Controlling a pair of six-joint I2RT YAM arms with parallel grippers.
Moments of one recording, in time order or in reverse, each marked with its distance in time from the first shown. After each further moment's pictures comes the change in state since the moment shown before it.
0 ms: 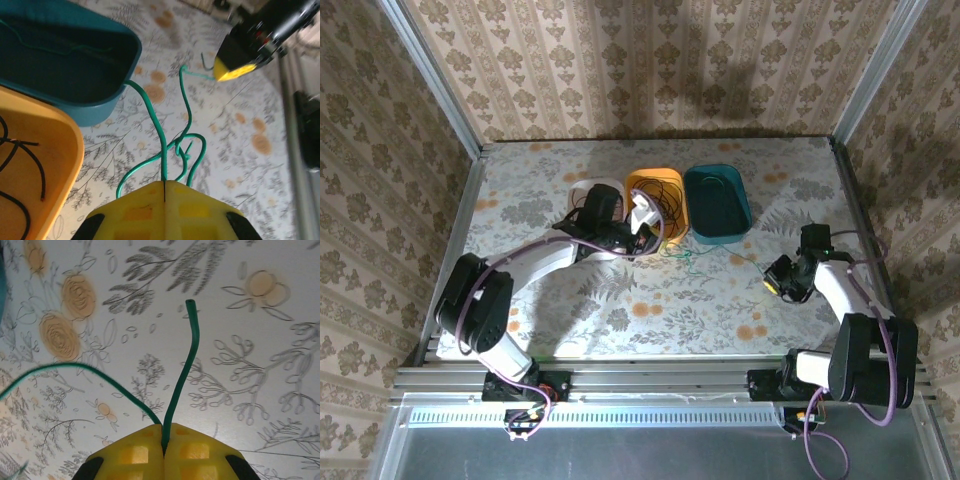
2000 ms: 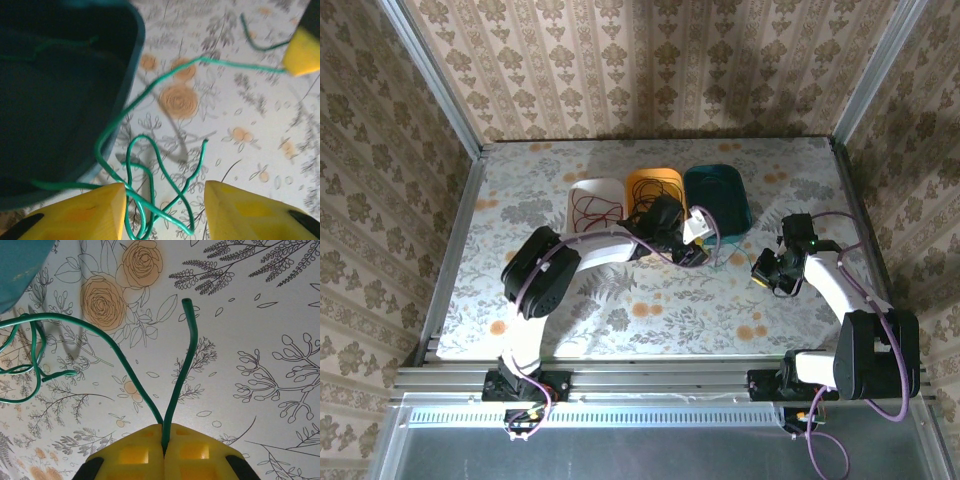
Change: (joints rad) left arm -0.247 0.428 0.315 -0.001 -0.359 0.143; right arm 0.172 0.041 0.097 -0.036 0.022 -0.113
